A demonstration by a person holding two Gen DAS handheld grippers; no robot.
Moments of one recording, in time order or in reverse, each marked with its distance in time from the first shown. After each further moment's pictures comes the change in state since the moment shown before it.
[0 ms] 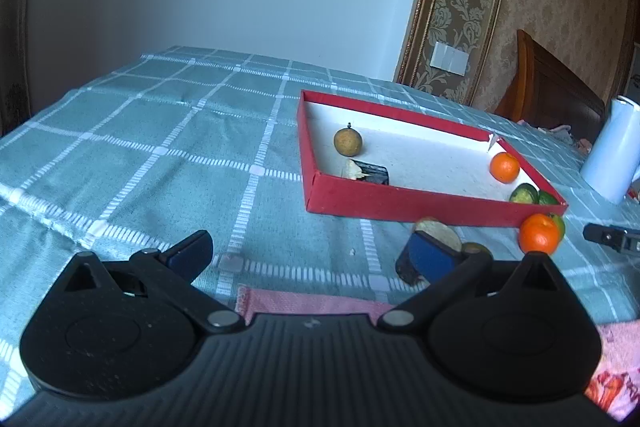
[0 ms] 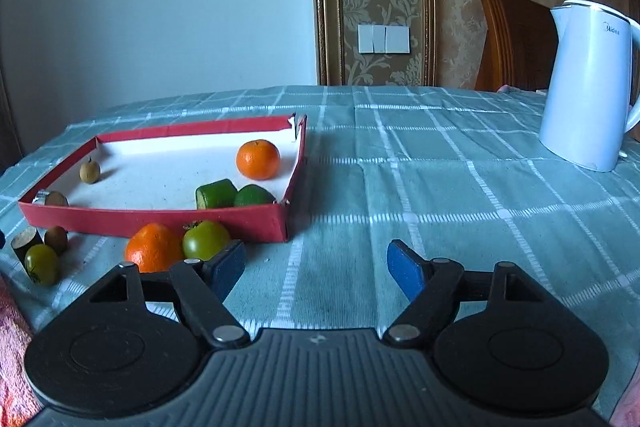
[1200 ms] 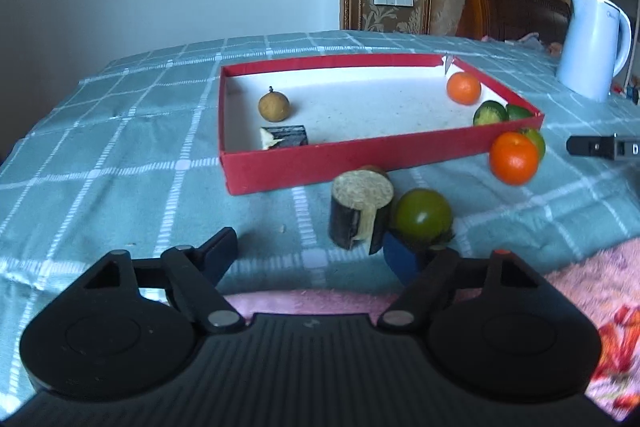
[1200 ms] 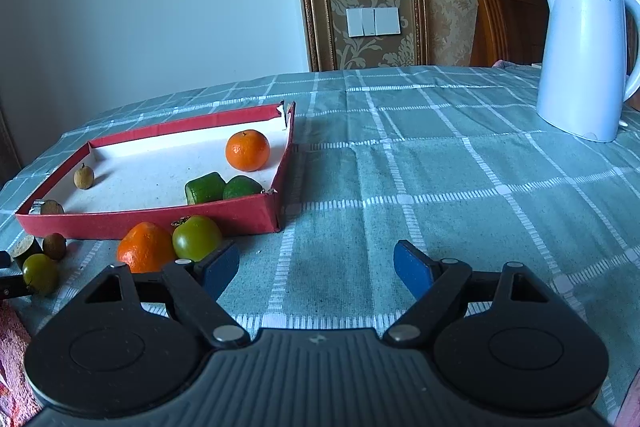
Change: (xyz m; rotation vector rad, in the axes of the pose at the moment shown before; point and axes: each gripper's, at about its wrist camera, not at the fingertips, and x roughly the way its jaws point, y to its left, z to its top) left arm 0.027 -0.055 -0.006 0.272 0.112 -0.030; right arm 0.004 -0.009 -0.004 0.070 0.039 0.011
